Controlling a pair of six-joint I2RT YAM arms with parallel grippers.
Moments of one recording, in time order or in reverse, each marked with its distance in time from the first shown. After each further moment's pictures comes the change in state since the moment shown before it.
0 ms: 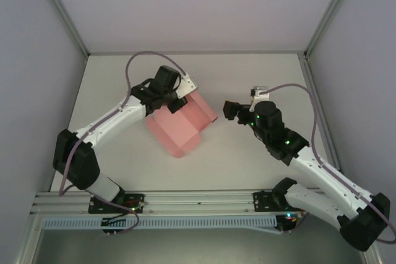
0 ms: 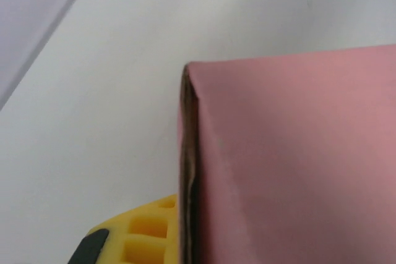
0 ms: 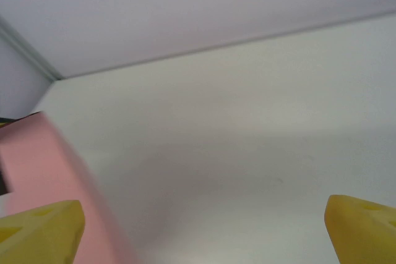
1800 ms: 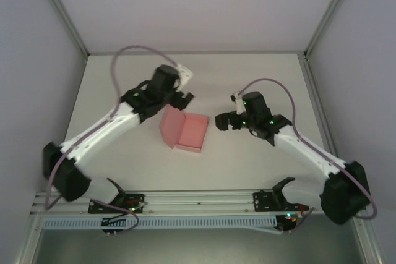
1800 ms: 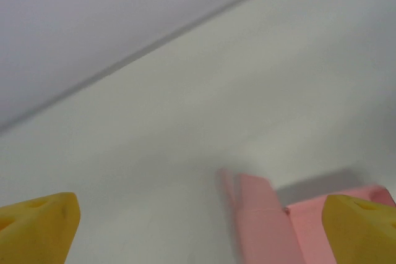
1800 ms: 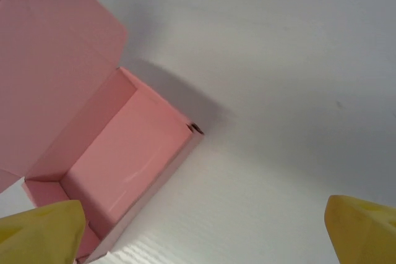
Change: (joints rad) left arm 0.029 -0.289 -0.163 0.152 -0.271 -0.496; right arm -0.074 0.438 0.149 -0.099 -0.409 -0.333
